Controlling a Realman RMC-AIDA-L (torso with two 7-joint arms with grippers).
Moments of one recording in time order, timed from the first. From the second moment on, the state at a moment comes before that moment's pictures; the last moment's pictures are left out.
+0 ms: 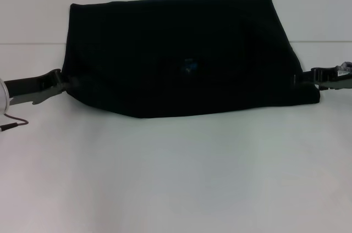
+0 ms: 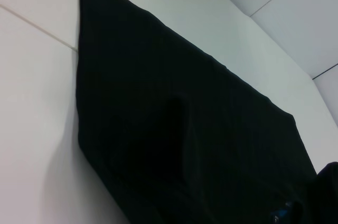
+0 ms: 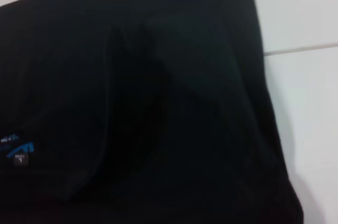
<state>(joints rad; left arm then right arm) -0.60 -1.99 0.64 0.60 2.09 1.09 -2.35 0.86 1.94 -0.77 -0.49 -2.58 -0.90 2.56</state>
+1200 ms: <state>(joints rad) -0.60 -1.99 0.64 0.60 2.09 1.06 -2.34 0.87 1.96 -0.81 -0.48 -2.60 -0.86 2.57</state>
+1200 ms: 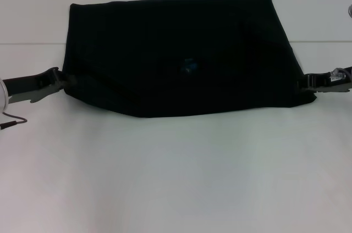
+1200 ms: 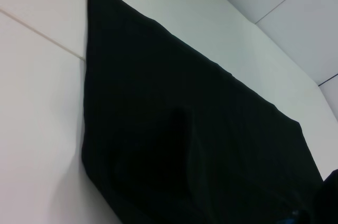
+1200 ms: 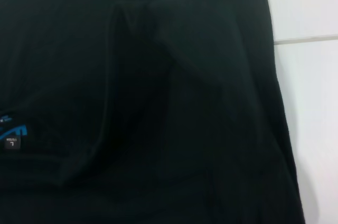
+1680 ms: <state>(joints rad) -0.60 -1.99 0.64 0.60 2.09 1.07 -2.34 0.86 1.95 -0.81 -0.50 -2.60 -0.89 2.58</state>
